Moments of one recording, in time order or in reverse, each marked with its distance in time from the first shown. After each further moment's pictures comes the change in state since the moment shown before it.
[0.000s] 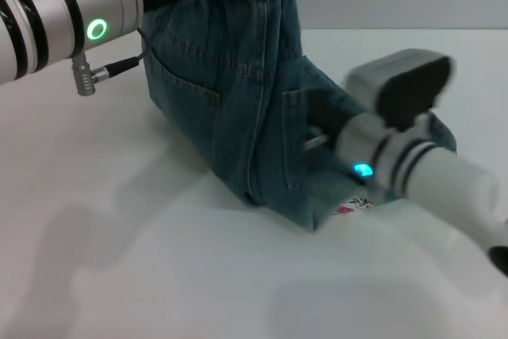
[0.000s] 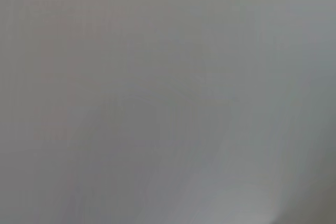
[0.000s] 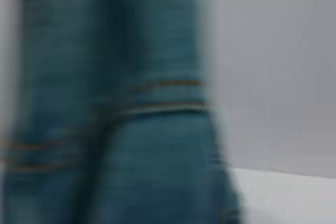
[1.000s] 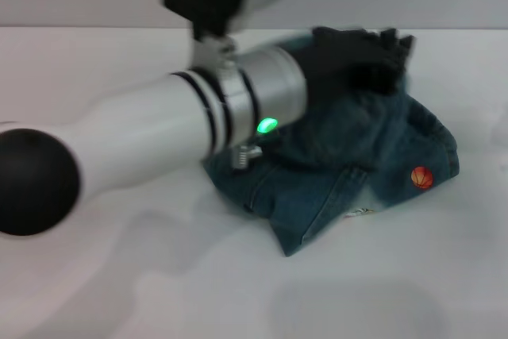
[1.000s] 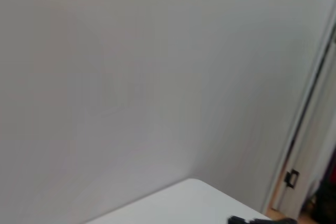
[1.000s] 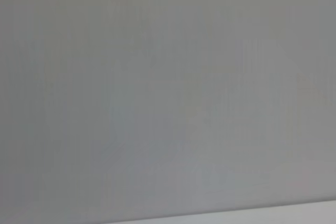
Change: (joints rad) left arm -0.179 -0.007 0.371 0.377 -0.197 0.367 0.176; right arm -0.550 0.006 0.643 0.383 -0.199 0.153 -0.323
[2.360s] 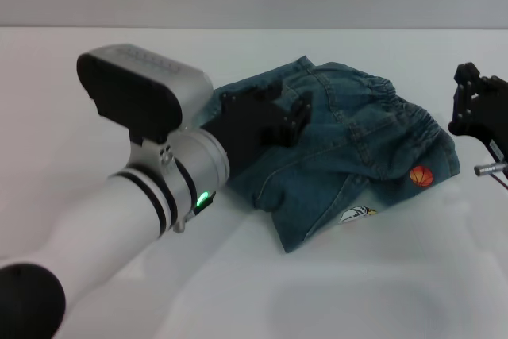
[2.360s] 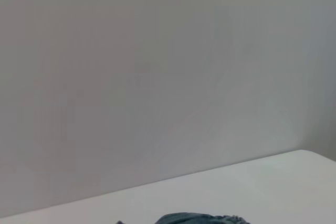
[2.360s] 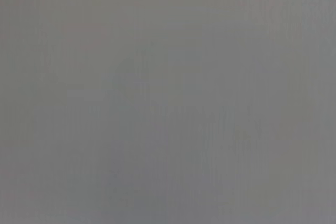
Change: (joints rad) left arm 0.185 0.008 0.109 0.113 -0.023 0.291 0.131; right arm -0.034 0.002 -0.274 -0.129 -0.057 -0.463 -0.062
